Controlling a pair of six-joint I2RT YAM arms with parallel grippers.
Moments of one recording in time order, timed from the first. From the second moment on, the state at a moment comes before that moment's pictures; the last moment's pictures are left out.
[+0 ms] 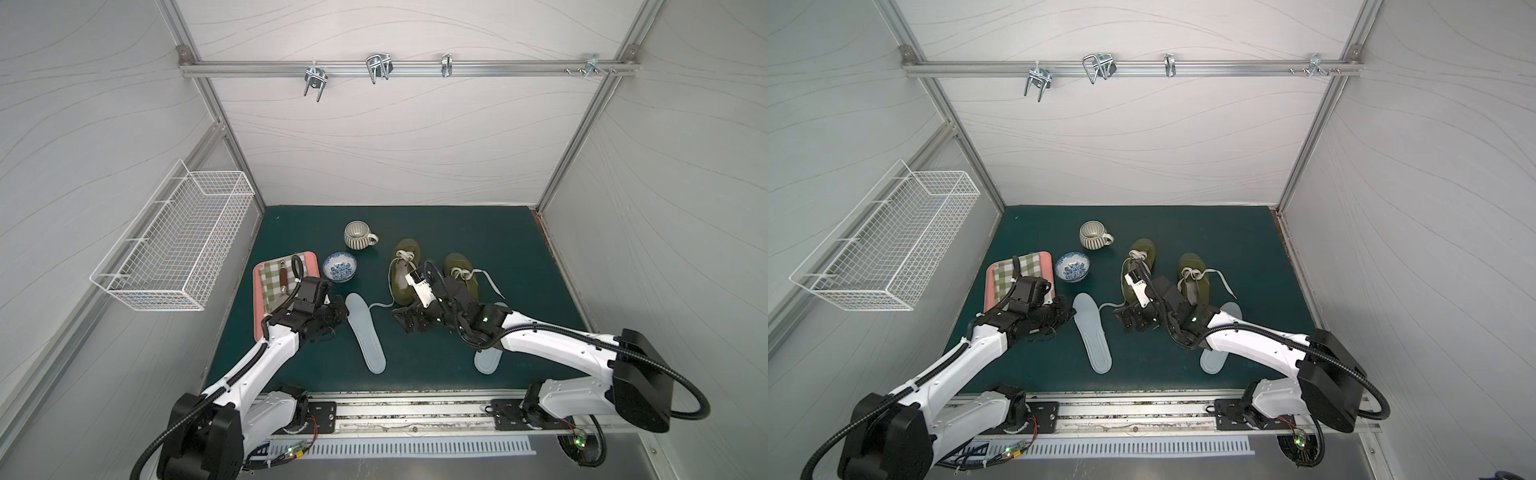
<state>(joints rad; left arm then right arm) -0.26 1.02 0.56 -0.45 0.25 -0.88 1.01 1.31 0.78 0.00 -0.08 0.29</state>
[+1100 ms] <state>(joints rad) -0.31 0.89 0.58 -0.32 0.25 -1.30 1.03 1.64 0.92 0.30 -0.24 0.33</state>
